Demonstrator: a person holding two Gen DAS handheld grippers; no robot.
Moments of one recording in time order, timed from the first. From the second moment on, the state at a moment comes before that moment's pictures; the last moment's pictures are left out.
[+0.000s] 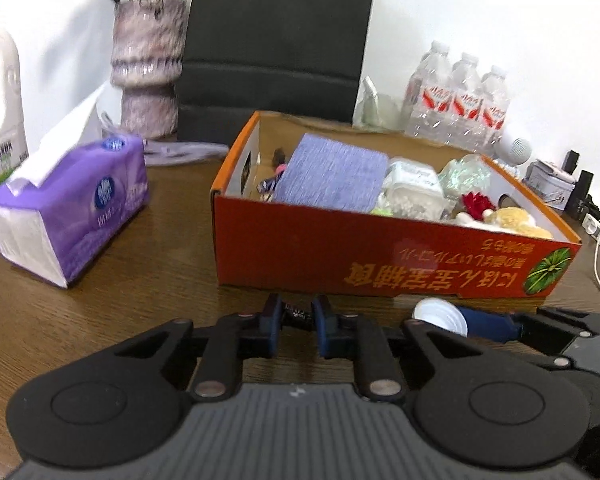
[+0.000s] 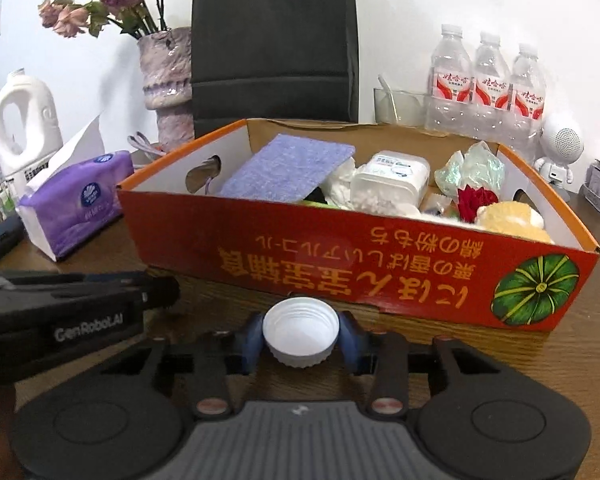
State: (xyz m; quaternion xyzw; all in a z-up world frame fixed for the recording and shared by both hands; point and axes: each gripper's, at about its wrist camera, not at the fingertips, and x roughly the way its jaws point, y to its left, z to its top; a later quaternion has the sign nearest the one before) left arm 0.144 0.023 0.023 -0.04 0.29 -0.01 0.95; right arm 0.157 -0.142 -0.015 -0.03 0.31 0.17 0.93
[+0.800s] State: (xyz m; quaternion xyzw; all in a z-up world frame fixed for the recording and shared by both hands) left arm -0.121 -0.046 0.058 -0.01 0.03 -0.04 1.00; right arm -0.084 -0.223 0.036 0.03 0.11 0.13 0.98
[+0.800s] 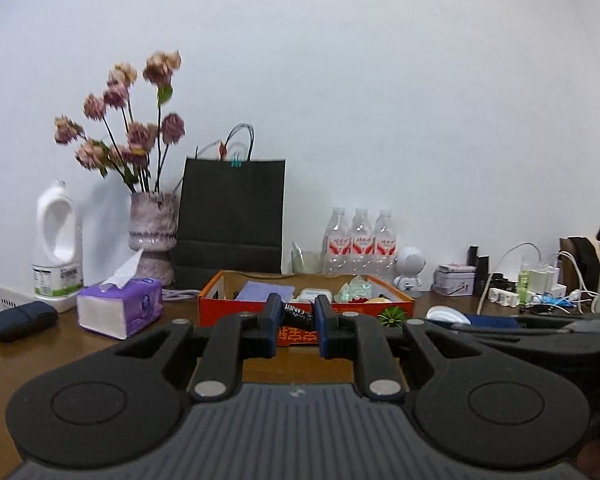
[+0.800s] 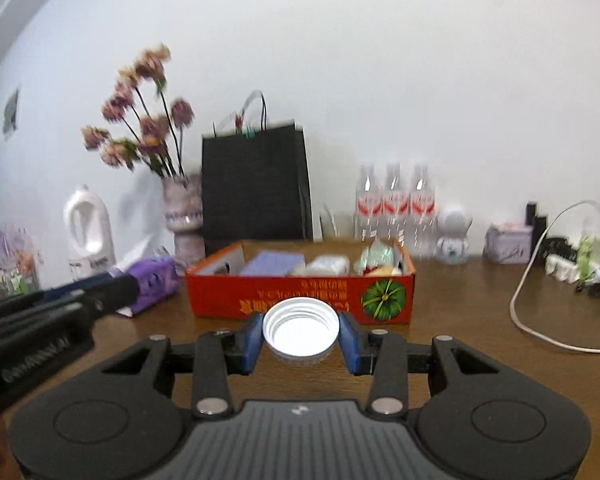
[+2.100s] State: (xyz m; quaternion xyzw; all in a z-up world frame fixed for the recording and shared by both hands) left arm 0.255 -0.002 0.111 -0.07 0.27 -0.07 0.96; right arm 0.228 -0.231 0.094 0.05 0.28 0.15 0.95
